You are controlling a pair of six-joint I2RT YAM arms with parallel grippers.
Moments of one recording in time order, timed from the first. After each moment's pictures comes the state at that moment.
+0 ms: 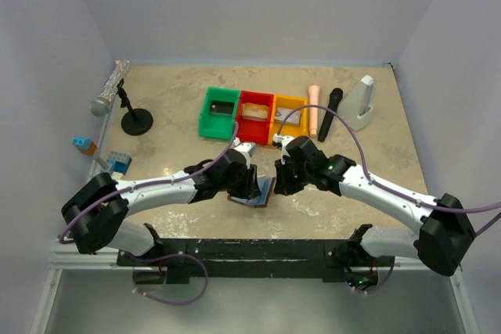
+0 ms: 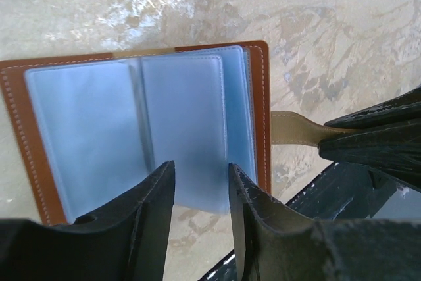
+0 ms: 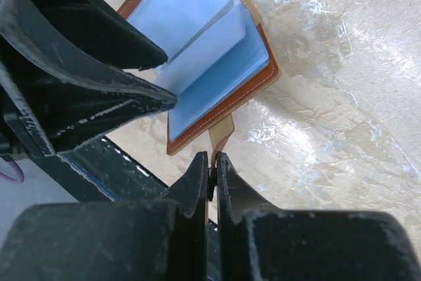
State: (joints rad) left arm -0.93 1.42 0.71 -0.08 0.07 -0.69; right arm 0.79 1.21 0.80 -0.51 -0.15 0.41
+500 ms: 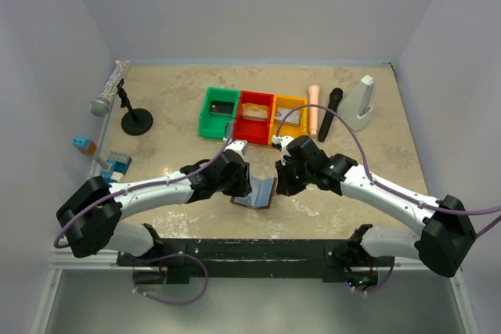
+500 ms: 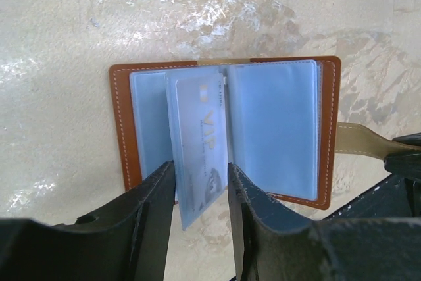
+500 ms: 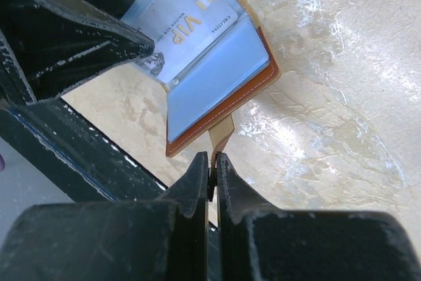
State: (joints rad) left arm -0.92 1.37 0.71 -0.18 -0.08 -0.69; right arm 0.79 1.20 0.81 -0.54 -0.15 0.35
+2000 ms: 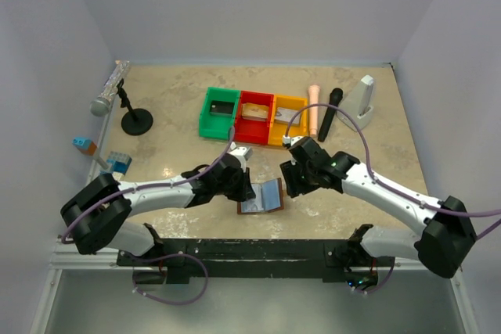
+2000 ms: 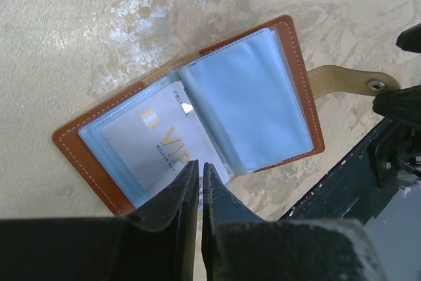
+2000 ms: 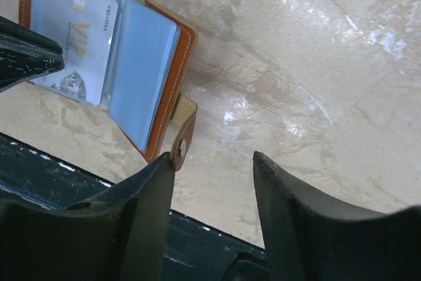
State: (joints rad) left arm -0.91 1.41 0.61 0.05 0.09 -0.70; right arm 0.77 1.21 0.83 -0.71 0.05 0.37
